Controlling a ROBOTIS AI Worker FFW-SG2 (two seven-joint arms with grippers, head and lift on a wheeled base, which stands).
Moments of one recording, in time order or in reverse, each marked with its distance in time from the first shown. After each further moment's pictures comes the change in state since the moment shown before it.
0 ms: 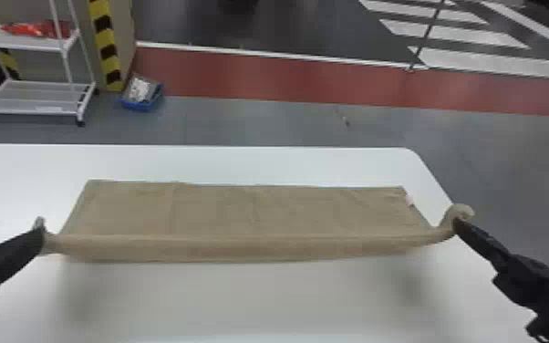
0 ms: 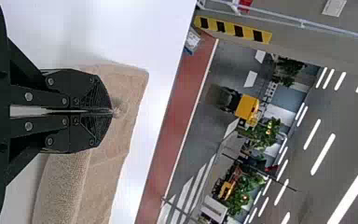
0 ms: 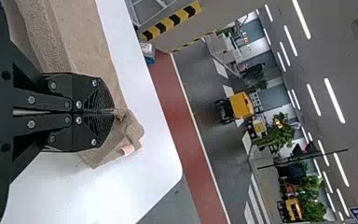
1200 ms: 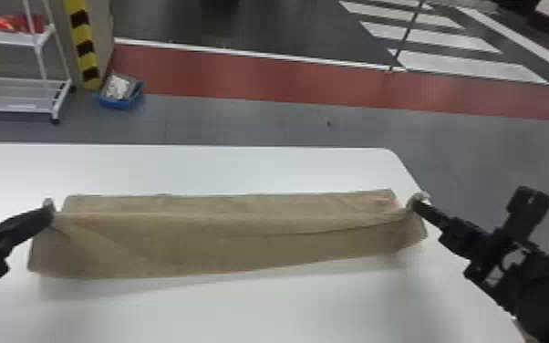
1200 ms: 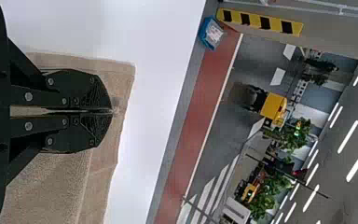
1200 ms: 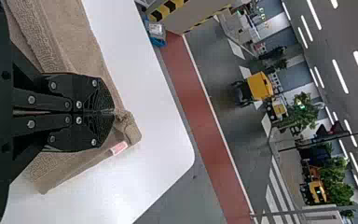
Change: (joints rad) left arm -0.279 0.013 -0.084 0.145 -0.014 0.203 0.083; right arm -0.346 -0.036 0.066 0.299 0.214 0.105 -0.006
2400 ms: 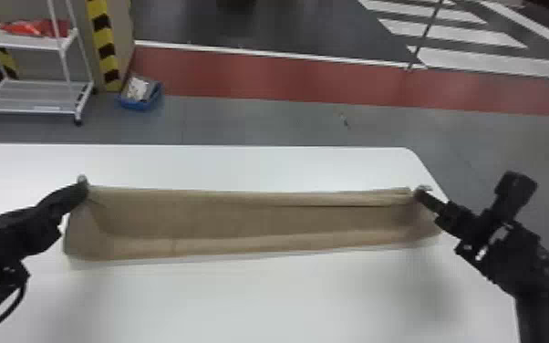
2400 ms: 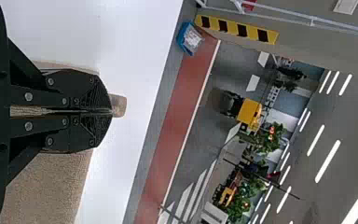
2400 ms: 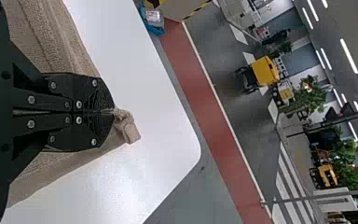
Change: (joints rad) left arm -0.158 0.014 -0.114 0.311 -0.055 -0.274 0.006; right arm -0.210 -0.051 0.088 0.361 0.024 -0.126 -0.080
